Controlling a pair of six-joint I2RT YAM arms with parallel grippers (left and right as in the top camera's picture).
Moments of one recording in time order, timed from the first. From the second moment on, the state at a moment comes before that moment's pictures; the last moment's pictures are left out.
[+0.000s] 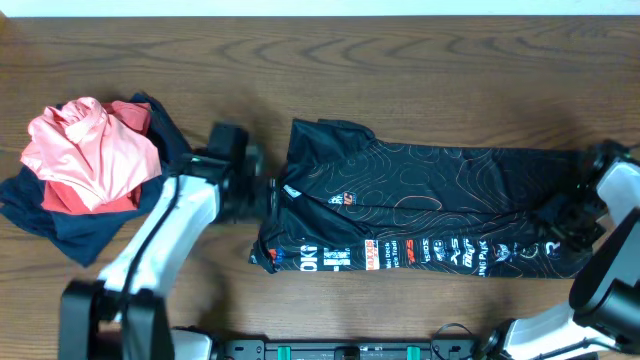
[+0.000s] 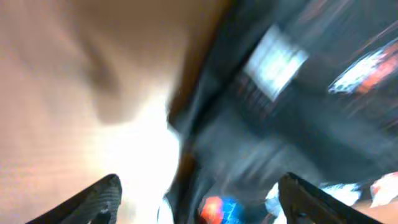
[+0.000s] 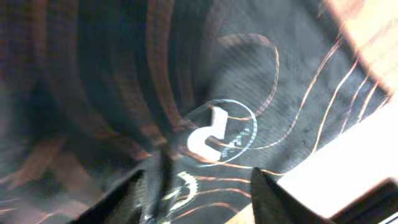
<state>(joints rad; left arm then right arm) -0.20 1.50 0.96 -0.80 0.21 -0.21 -0.50 1.76 1.07 -1.00 0.13 0.45</state>
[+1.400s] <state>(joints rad) -0.24 1.90 1.16 -0.10 0.42 -0.24 -0.34 1.59 1.19 -0.94 -0.15 0.14</state>
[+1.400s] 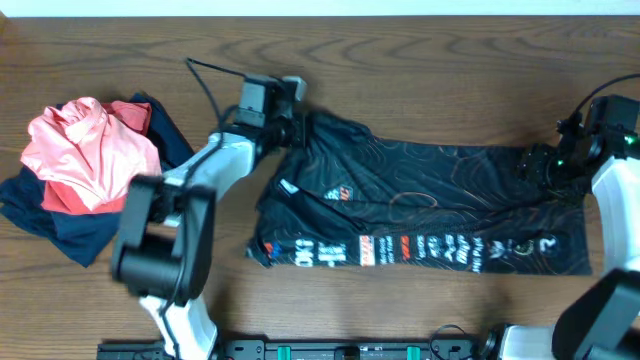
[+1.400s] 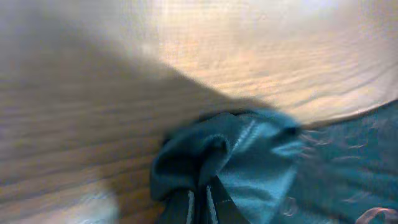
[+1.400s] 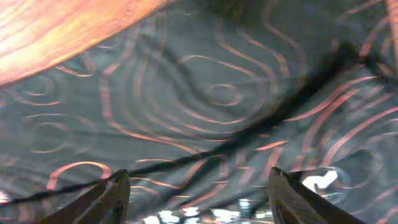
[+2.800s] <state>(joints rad) -0.23 1.76 1.17 -0.37 0.36 -0.26 -0.39 2.14 1.52 -0.74 0.04 0.25</state>
